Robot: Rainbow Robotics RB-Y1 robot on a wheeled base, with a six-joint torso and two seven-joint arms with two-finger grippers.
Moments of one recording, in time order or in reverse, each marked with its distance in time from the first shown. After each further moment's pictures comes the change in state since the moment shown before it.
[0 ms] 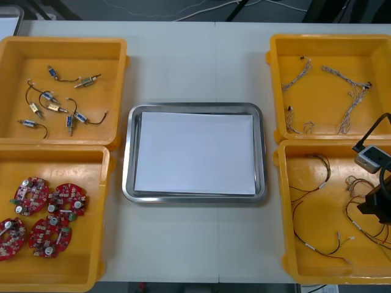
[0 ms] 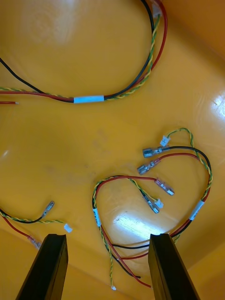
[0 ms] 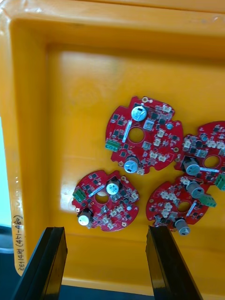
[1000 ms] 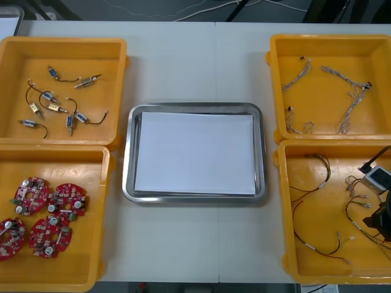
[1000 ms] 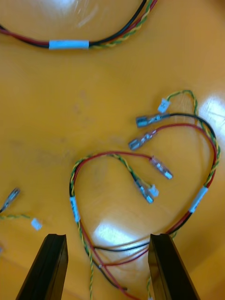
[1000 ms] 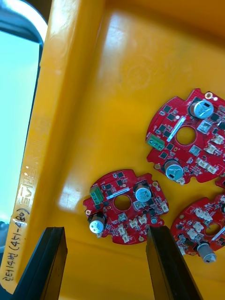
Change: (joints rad) right arm 0.196 -0.001 -0.002 0.024 0.059 -0.288 0.148; left arm 0.087 -0.108 0.019 0.141 -0.041 -0.154 0.000
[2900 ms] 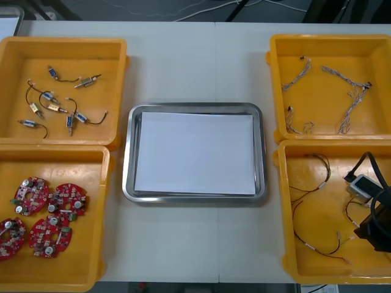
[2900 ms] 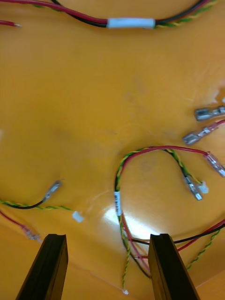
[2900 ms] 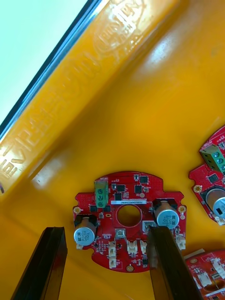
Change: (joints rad) right arm -0.050 0.118 0.014 -0.047 0.105 0.212 0.003; left arm -0.083 -0.252 -0.015 0.095 -0.227 0.041 0.219
